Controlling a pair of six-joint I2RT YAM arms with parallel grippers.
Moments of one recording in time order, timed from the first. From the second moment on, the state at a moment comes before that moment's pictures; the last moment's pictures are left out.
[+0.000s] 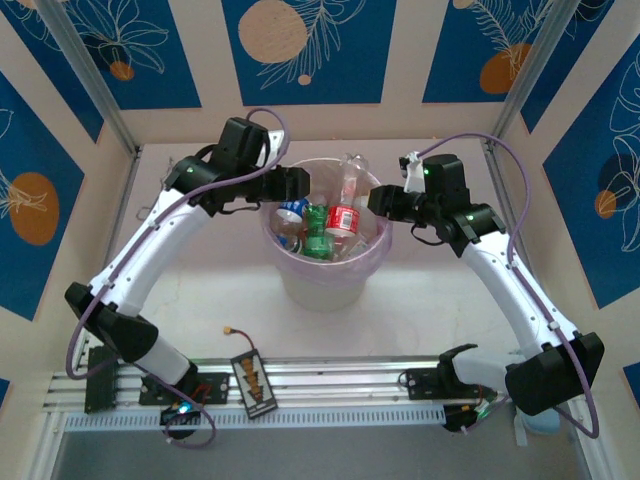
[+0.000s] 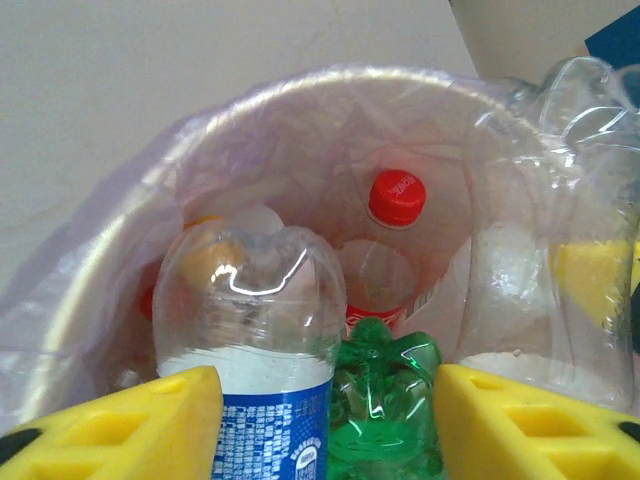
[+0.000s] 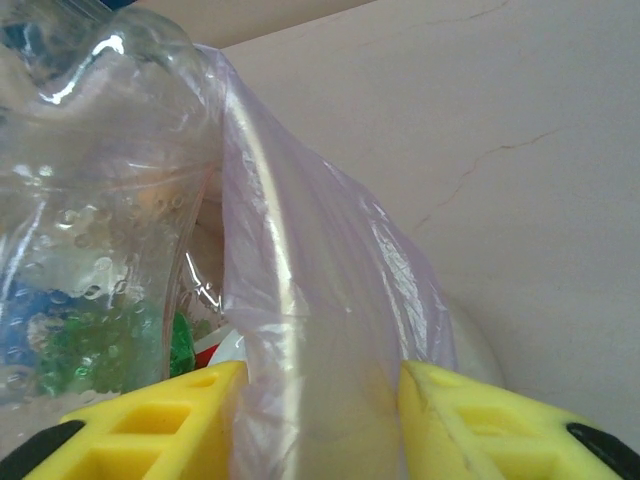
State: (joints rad) left arm -0.60 1.55 1.81 -0.98 0.19 -0.46; right arm 0.33 1.20 1.21 -0.63 -0.34 0.46
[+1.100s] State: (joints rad) left arm -0.27 1.15 0.77 -0.33 -0.48 -0.22; right arm 0.01 1.08 0.70 -0.35 0.03 0.37
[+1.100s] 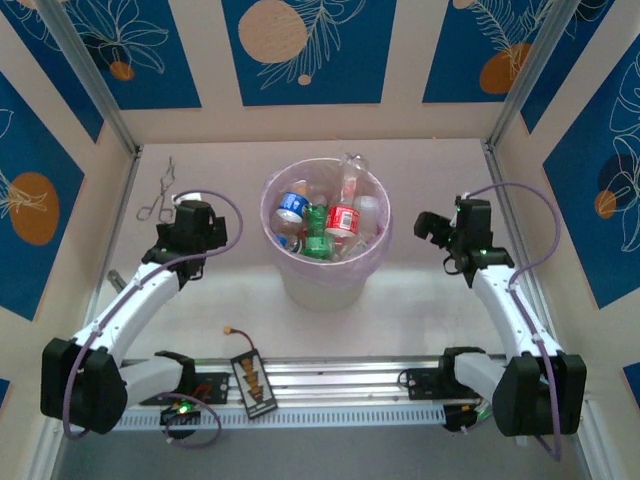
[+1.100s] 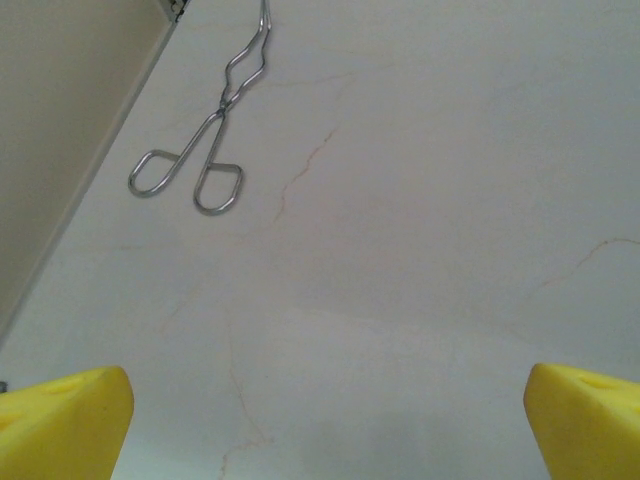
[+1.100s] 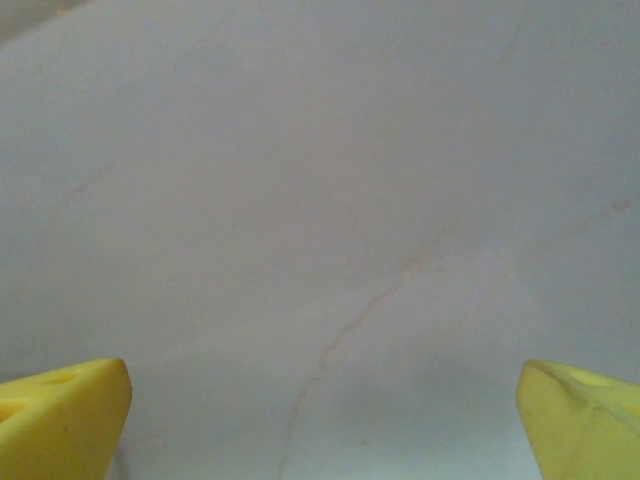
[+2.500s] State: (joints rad) left arm -0.11 1.56 0.37 0.84 -0.22 0.03; right arm 0.03 1.52 0.36 0.77 0.10 0.12
